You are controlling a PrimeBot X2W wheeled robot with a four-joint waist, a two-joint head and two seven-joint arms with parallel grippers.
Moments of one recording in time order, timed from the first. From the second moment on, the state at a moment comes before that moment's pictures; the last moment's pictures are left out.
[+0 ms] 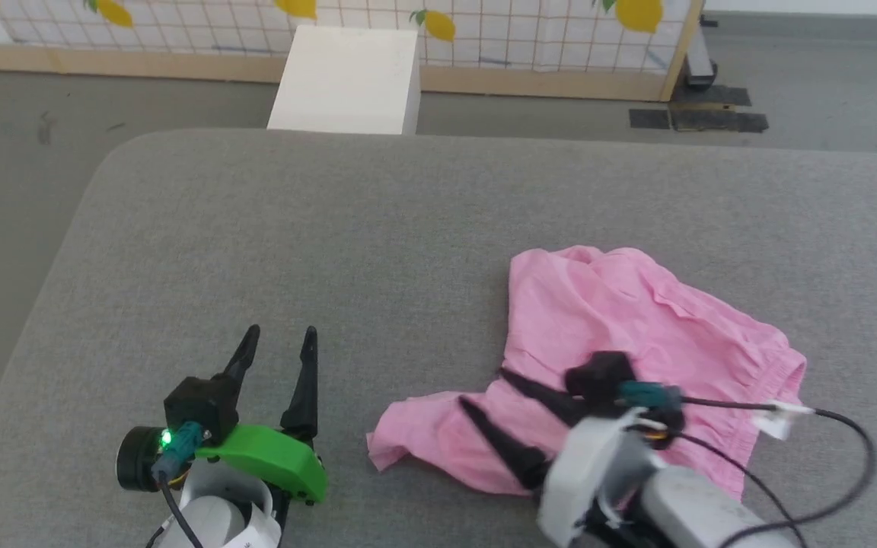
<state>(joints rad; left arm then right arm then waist) -0.13 0.21 -0.29 0.18 -0.36 0.06 -0.21 -0.34 -0.20 0.72 0.32 0.60 0.13 0.02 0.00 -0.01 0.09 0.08</state>
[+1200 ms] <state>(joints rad) -0.13 0.23 -0.31 0.15 -0.37 0.08 -0.22 -0.19 -0.32 0.08 0.18 0.49 0.13 0.57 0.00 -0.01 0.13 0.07</state>
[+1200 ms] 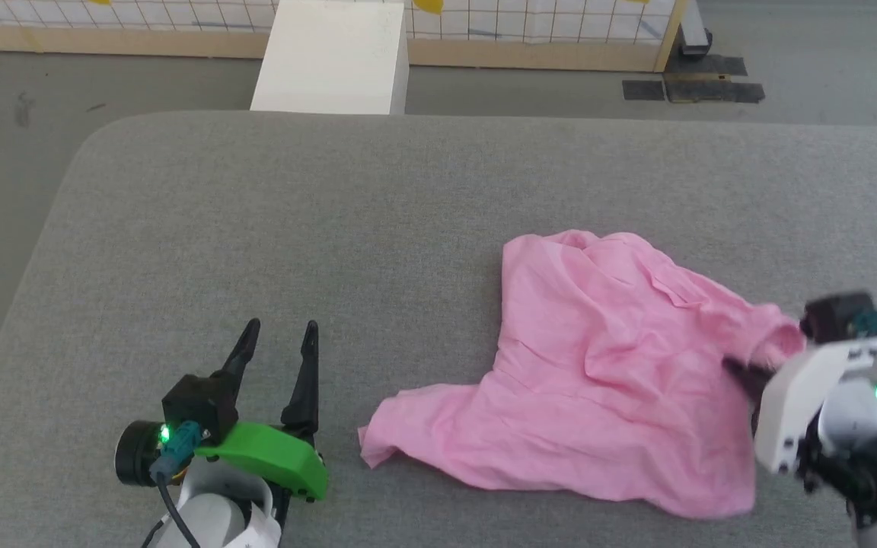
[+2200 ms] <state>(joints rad) -0.18 0.21 -0.32 0.19 -0.37 0.06 -0.25 -0.44 -0.36 0.14 0.55 0.49 0.13 0.12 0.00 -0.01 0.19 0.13</state>
